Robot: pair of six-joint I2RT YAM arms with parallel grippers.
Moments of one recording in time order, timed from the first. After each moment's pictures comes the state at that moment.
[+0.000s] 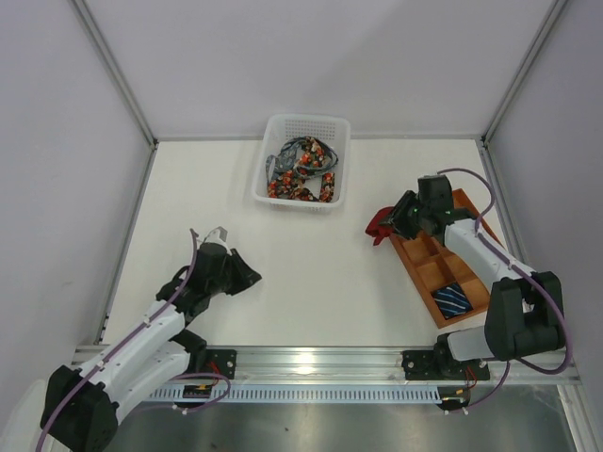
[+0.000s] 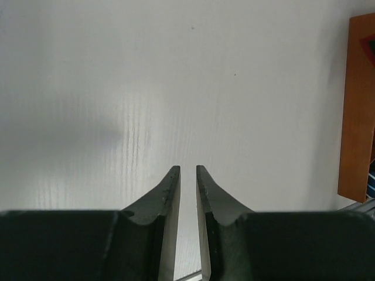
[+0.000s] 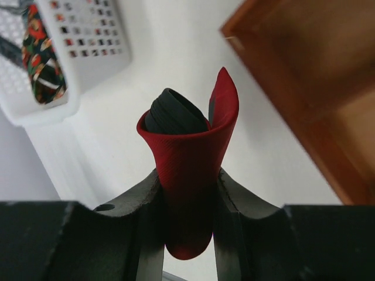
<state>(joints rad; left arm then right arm) -0.46 0.78 0.39 -0.33 0.05 -0.84 0.21 1.40 0.94 -0.36 -0.24 0.81</state>
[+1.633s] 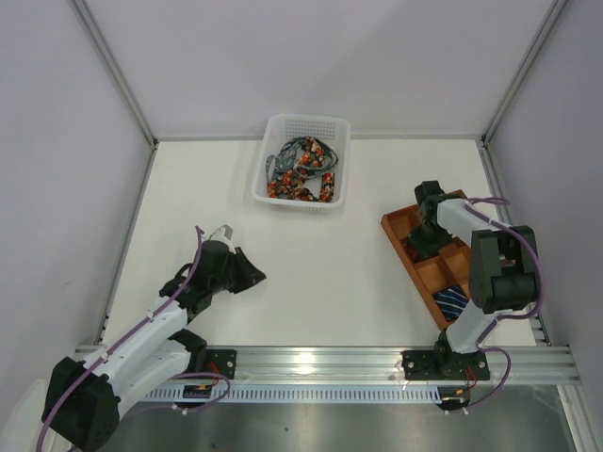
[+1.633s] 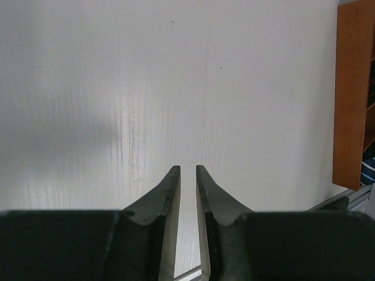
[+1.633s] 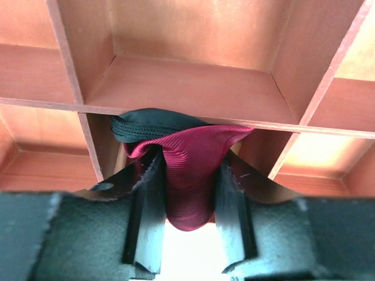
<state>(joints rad) -0.46 0.83 0.39 -0.27 0.12 -0.81 0.11 1.70 1.05 -0.78 0.22 1.20</state>
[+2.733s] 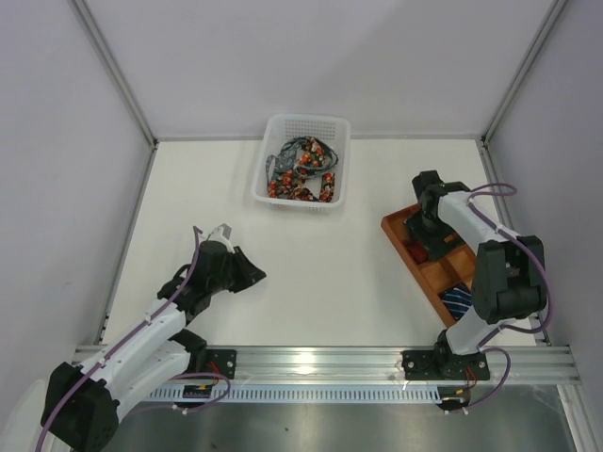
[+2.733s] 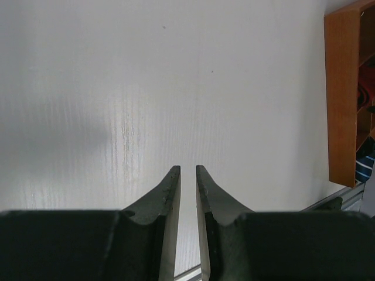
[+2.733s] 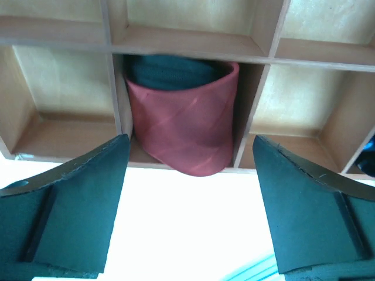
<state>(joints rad) -0.46 0.80 0.39 -0.27 0.12 -0.82 0.16 1.64 1.17 -0.96 0.31 1.18</state>
